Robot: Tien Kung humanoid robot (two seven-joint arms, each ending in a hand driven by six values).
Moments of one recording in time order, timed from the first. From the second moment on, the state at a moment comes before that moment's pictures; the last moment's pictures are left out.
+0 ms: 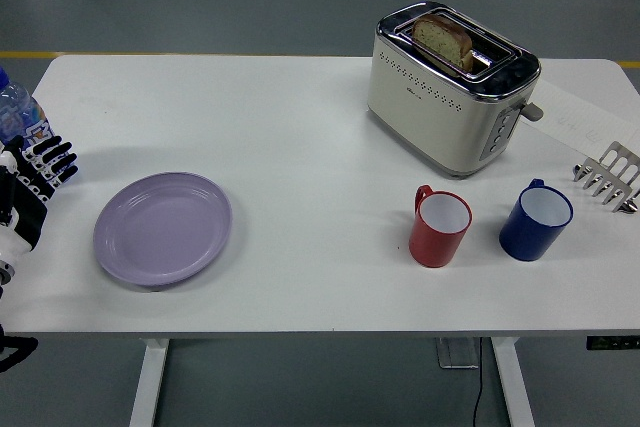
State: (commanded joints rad) left arm -0.09 0.16 -1.70 -1.22 0.94 -0.13 -0.09; right arm 0.12 -0.01 0.84 0.21 0.21 -0.36 -0.12
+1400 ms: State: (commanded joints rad) left arm -0.09 0.05 -1.66 -1.09 0.94 -0.14 -0.20; right arm 0.13 0.00 0.88 0.22 0.12 -0.37 -0.15
